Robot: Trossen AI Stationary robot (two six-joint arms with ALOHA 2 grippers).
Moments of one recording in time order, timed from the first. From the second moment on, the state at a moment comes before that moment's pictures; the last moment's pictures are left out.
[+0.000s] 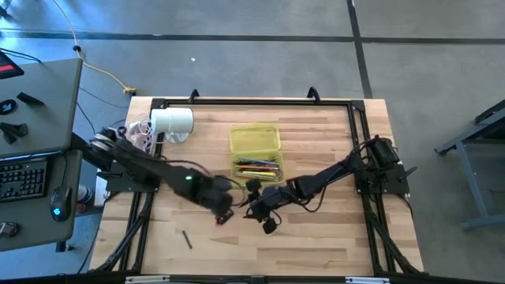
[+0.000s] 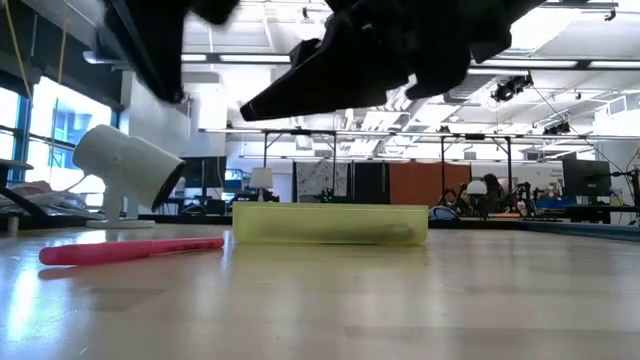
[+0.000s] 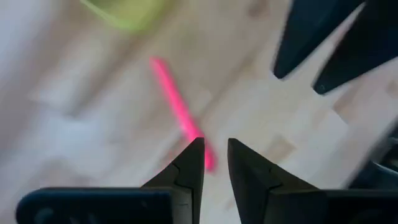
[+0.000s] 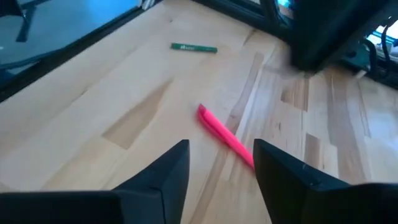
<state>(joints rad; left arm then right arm) -0.41 1.59 1.28 -0.92 -0.13 -1.11 0.30 1.92 1.10 0.33 0.01 -0.22</state>
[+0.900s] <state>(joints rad) -0.66 1.47 1.36 -1.26 -0.76 -1.29 0.13 2.34 1.65 -0.01 -0.47 -0.53</state>
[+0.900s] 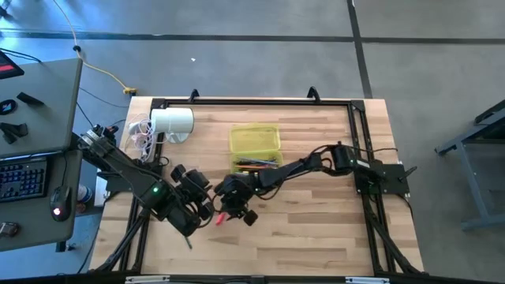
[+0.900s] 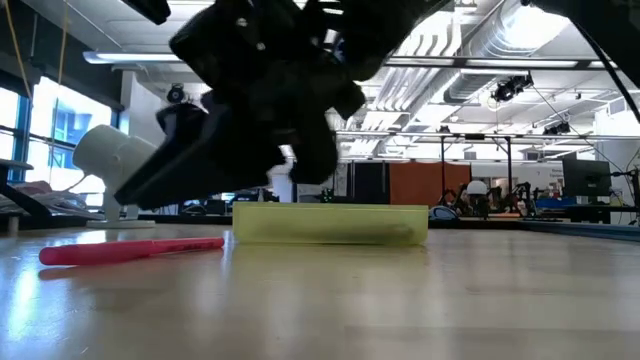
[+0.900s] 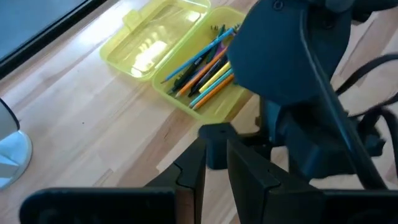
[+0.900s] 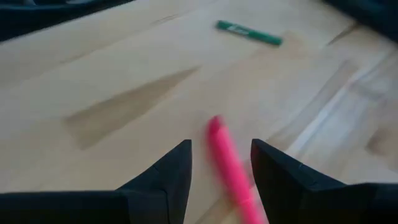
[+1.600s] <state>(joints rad) -0.66 1.47 1.36 -1.26 -0.74 -1.29 0.12 2.46 1.72 -0.06 -0.41 -0.49</state>
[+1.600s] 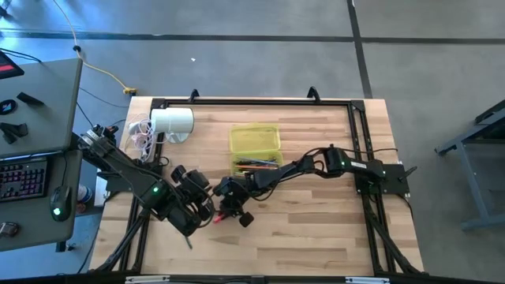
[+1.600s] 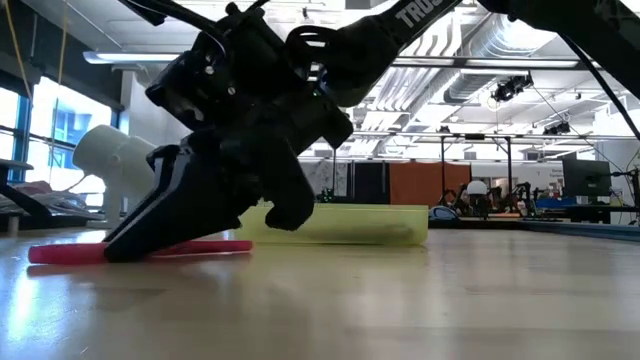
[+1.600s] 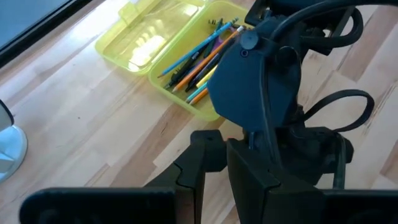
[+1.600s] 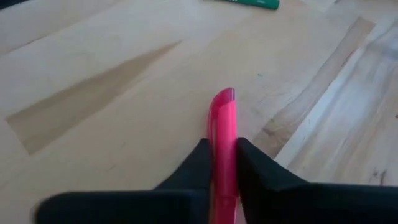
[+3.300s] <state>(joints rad) -0.66 1.47 1.36 -1.15 -0.72 -1.25 0.05 2.03 1.39 -0.31 0.26 -0.28</state>
